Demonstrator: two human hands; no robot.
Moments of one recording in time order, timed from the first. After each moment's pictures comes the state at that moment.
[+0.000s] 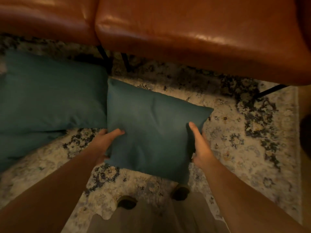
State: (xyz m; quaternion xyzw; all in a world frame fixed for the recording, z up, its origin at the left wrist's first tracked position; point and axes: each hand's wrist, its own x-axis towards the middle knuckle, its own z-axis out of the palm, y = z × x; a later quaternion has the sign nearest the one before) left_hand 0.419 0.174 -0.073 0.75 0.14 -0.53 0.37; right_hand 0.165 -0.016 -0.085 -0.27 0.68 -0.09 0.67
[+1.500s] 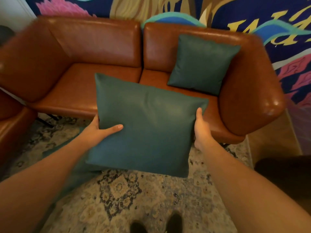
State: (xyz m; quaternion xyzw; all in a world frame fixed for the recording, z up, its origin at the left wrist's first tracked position) left_hand 0.490 0.140 0.462 0.78 -0.19 -0.39 0.45; right_hand 0.231 -0.110 0.418 -0.37 0.62 -0.20 0.66
